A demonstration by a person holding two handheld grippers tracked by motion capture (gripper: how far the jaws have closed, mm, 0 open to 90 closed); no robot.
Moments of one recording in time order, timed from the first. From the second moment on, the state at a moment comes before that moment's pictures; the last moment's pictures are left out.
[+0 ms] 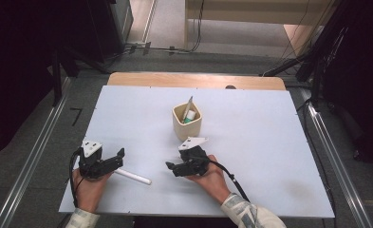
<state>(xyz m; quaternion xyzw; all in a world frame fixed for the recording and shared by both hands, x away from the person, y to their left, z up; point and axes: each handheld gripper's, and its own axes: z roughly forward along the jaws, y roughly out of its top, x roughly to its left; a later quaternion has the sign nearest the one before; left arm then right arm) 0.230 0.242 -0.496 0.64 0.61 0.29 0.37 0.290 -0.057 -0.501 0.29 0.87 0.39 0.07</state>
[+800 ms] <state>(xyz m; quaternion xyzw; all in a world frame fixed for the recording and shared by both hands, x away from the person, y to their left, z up) 0.231 0.241 -0.497 0.64 0.61 0.29 0.37 0.277 -0.014 -0.508 0.25 0.89 0.39 0.05</state>
